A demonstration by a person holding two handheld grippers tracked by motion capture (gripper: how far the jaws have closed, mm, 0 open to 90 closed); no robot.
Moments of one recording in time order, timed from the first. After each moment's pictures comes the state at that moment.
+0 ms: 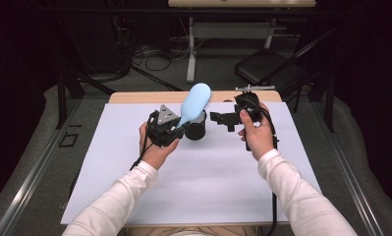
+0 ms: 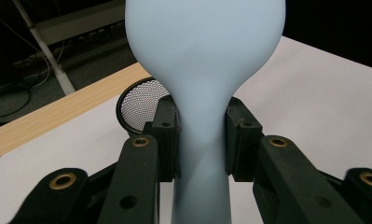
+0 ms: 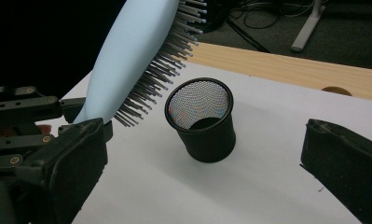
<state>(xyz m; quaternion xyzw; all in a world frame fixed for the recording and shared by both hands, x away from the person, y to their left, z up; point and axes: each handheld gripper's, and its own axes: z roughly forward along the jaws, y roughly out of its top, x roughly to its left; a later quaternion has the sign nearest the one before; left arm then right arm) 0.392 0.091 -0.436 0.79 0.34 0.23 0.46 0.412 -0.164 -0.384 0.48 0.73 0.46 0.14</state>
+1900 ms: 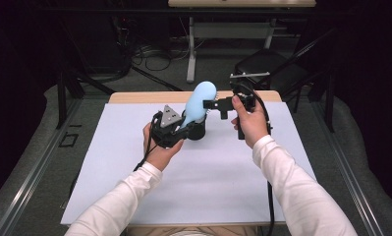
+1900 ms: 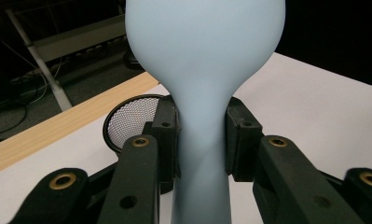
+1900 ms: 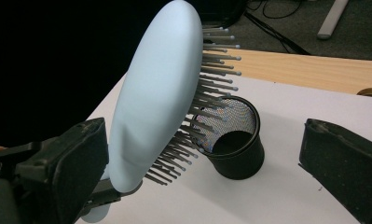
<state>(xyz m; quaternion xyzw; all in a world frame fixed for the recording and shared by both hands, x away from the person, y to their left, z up) 0.384 0.080 -0.432 0.78 0.32 0.24 0.49 0.439 -0.151 -0.365 0.50 0.72 0.48 0.08</state>
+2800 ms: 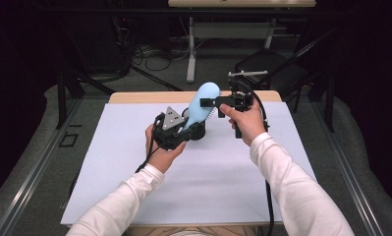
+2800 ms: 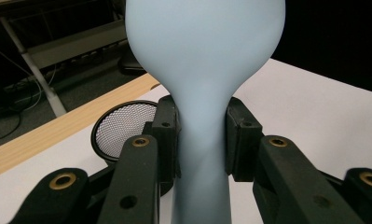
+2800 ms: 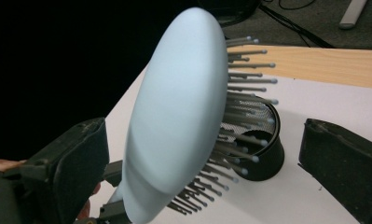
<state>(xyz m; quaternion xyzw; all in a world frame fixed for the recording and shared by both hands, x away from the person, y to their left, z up) 0.377 0.073 -0.432 0.78 0.31 0.24 0.50 0.444 -0.147 -0.365 0.50 0.71 0.49 0.04</state>
